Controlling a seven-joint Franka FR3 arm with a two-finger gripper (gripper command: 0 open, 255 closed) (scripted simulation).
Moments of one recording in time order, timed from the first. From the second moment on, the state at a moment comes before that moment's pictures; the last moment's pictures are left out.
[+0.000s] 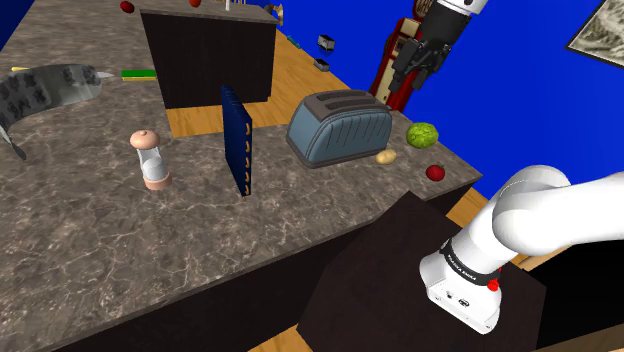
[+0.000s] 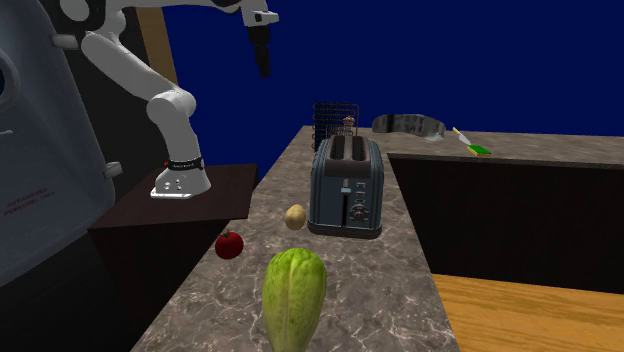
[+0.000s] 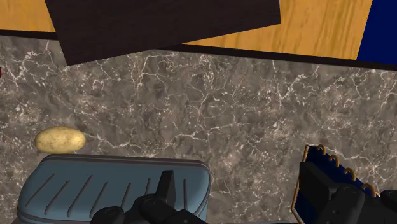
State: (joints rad) arm 0.00 -0.78 0.05 -2.38 0.08 1.71 0.16
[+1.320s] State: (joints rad) arm -0.08 -1.01 -0.29 -2.98 -0.33 2.19 -0.51
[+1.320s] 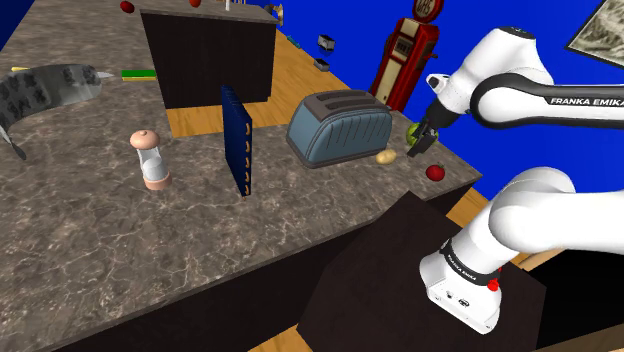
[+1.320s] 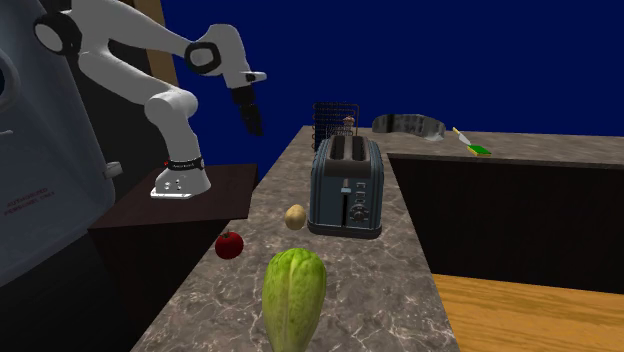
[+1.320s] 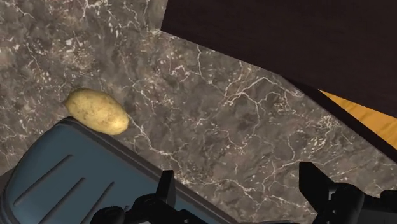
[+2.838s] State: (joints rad) arm 1.46 -0.29 -2.31 -2.69 -0.26 3.25 -1.75
